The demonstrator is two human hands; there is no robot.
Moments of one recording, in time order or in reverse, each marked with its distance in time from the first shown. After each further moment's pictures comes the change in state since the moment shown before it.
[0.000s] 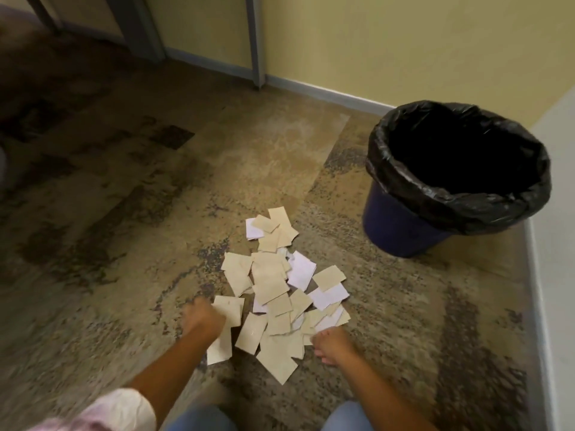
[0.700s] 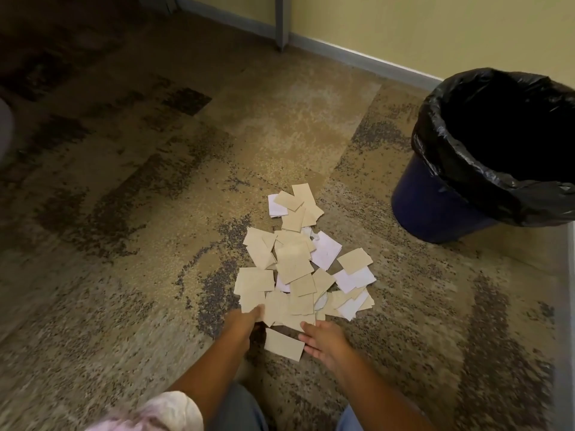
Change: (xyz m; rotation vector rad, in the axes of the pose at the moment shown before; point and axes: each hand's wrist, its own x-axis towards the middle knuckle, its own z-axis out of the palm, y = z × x) left_hand -0.004 -0.024 0.053 -0.847 -0.284 -0.286; right_hand -0.004 -0.007 0.071 0.586 -0.106 0.177
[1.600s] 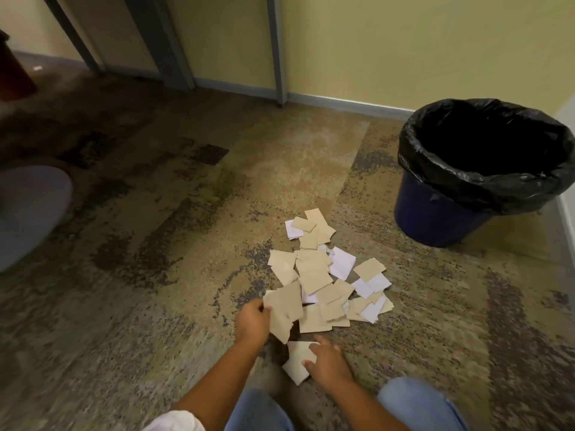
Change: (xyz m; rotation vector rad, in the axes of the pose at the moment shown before) left_hand -0.069 0.027 -0.053 0.564 0.184 0.619; right_hand -0.032 0.051 0.038 -1.138 0.067 -0.585
